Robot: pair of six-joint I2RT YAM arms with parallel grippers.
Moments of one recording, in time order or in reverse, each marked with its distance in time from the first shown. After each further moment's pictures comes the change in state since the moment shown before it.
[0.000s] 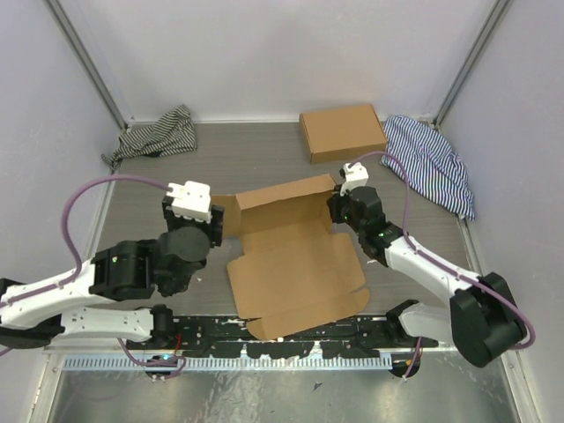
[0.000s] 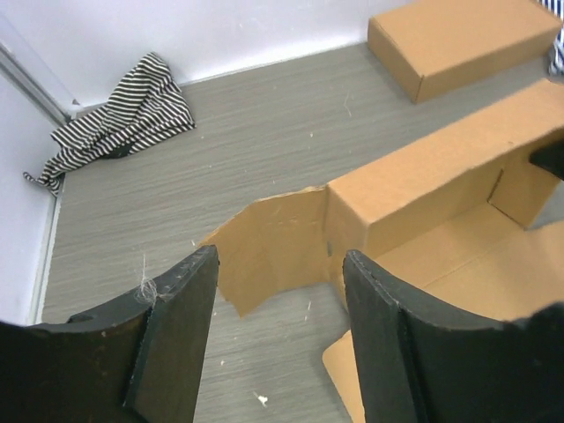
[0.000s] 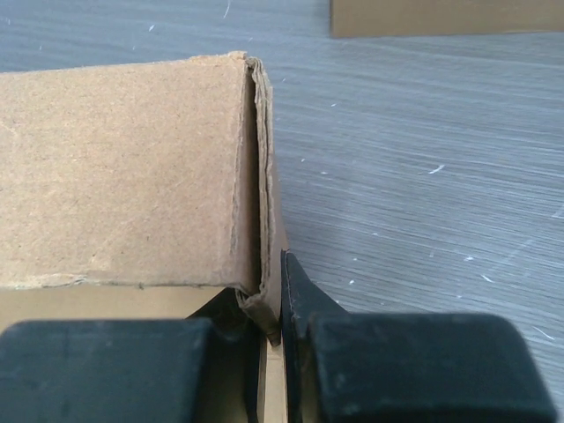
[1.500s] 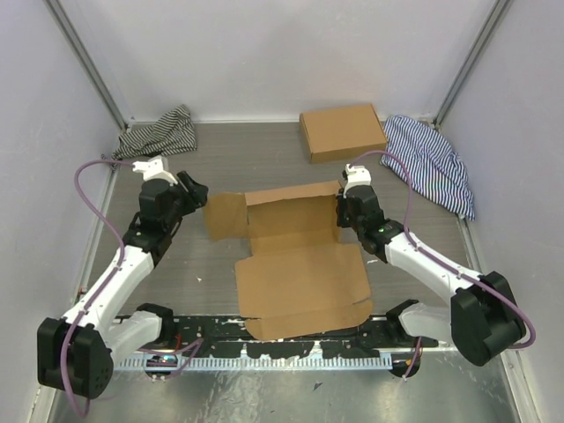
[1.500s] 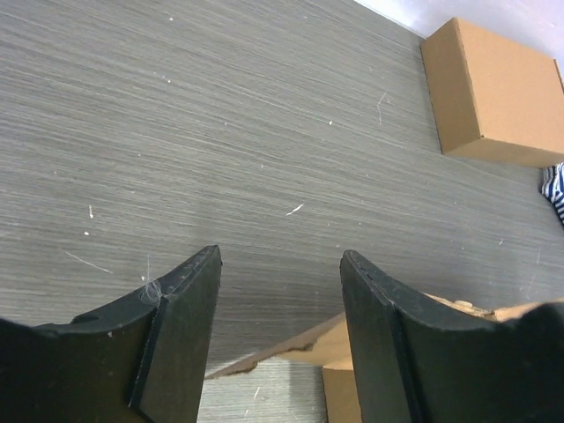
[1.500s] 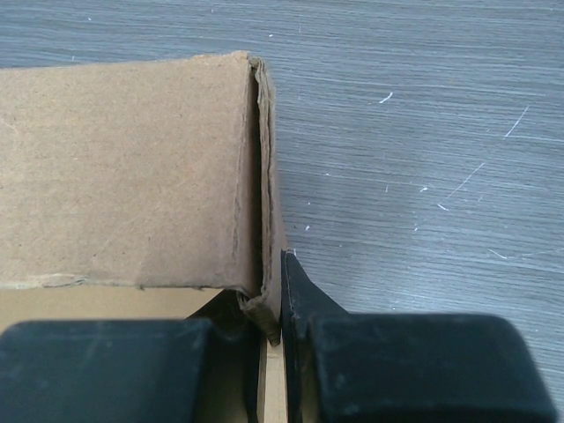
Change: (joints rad) left arm 1.152 0.073 -0.583 0.823 1.076 -0.200; right arm 0.000 -0.019 0.042 -0.222 0.138 0.040
